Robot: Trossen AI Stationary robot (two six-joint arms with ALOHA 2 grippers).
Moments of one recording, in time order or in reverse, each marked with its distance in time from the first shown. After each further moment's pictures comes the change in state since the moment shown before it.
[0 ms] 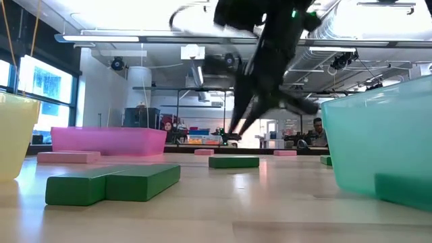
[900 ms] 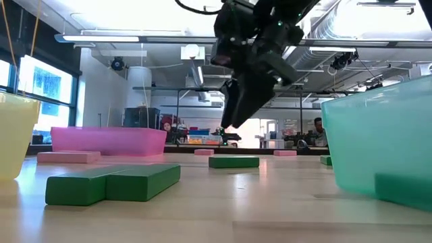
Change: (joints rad) left arm 0.002 -0.009 0.000 -0.114 -0.163 -0.053; right arm -0.160 -0.029 0.002 0.033 -0.313 -1.881
